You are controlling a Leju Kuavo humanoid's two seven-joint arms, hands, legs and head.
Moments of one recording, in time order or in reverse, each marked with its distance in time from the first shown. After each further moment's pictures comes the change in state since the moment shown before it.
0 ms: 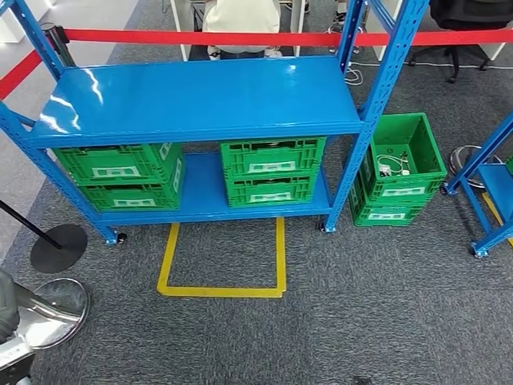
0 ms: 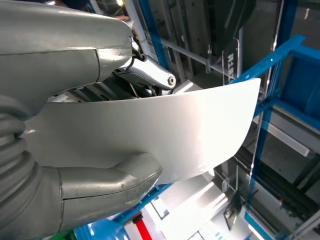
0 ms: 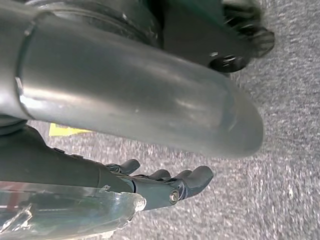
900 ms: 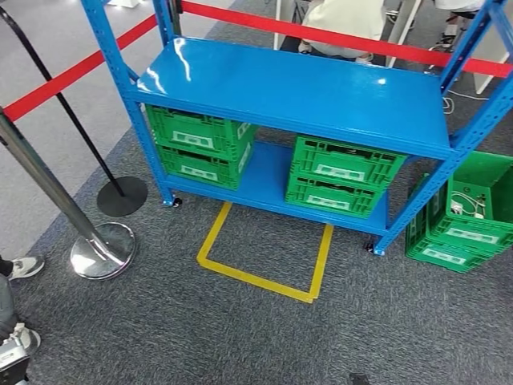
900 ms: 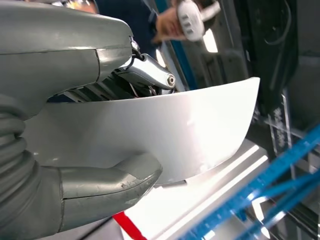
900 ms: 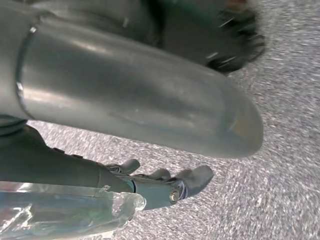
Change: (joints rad) left arm 0.003 0.013 -0.011 -0.002 0.022 0.000 0.000; right arm 0.000 0.004 0.007 0.003 0.008 -0.015 0.018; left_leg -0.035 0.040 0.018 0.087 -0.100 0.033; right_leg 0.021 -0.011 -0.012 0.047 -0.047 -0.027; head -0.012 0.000
